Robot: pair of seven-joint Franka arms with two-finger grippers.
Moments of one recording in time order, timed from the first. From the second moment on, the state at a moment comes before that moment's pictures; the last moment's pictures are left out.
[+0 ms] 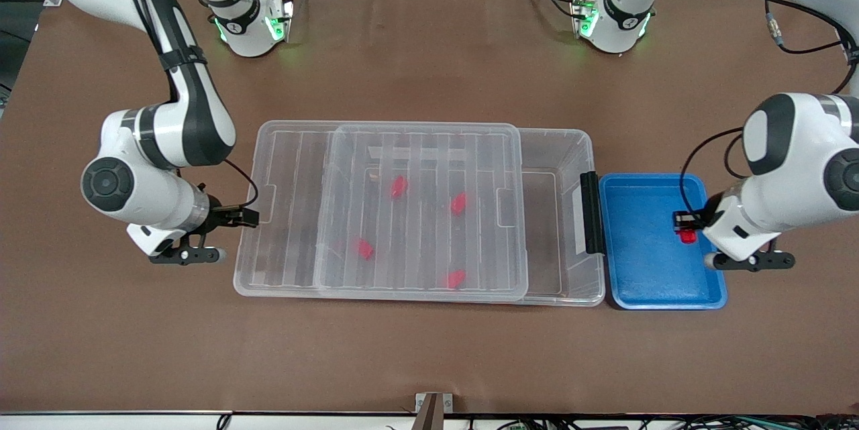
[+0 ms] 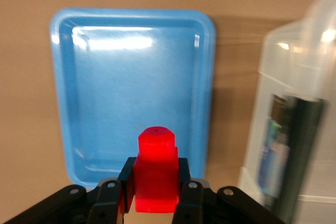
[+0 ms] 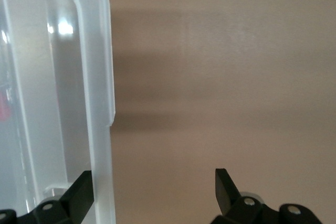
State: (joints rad) left arm 0.06 0.40 -0.23 -1.56 0.09 1.83 -0.21; right arm 0.25 0.42 -0.12 -1.69 0.07 2.00 0.10
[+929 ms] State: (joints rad) left arm -0.23 0.49 -0.31 -1.75 0.09 2.20 -0.60; right arm 0.18 0.36 -0.10 -1.45 0.06 1.75 0.19
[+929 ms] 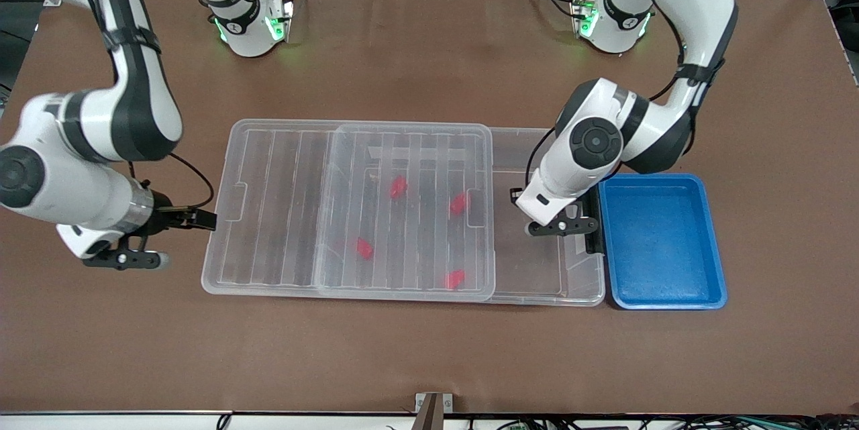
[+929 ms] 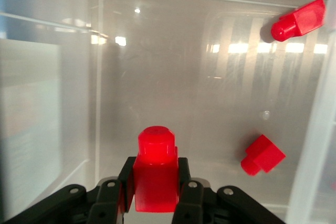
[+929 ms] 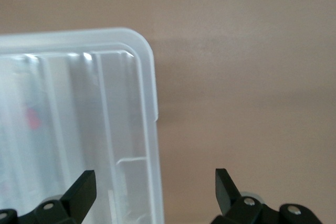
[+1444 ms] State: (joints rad) left arm -0.23 0.54 -0.30 -1.88 0.14 2.38 -0.60; right arm 0.12 0.14 -0.12 -1.38 0.06 1.52 0.25
